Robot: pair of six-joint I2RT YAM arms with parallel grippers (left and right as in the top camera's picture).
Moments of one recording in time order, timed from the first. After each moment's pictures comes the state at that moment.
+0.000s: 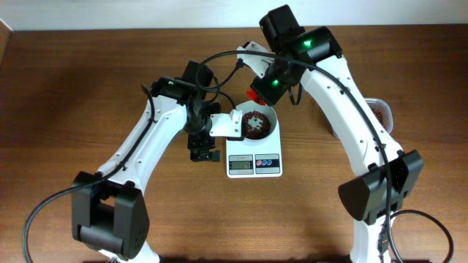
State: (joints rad) left arm -0.32 1.79 1.48 -1.16 0.31 1.24; right arm 0.45 2.08 2.20 -1.33 -0.20 -0.43
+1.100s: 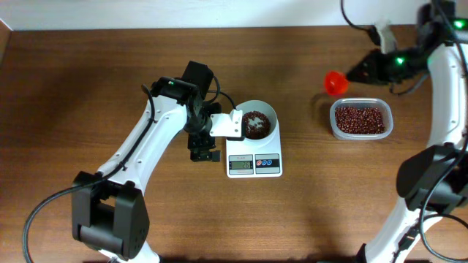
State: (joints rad) left arm -0.32 1.79 1.48 -1.16 0.31 1.24; right arm -0.22 2.08 2.13 -1.48 -0.67 -0.32
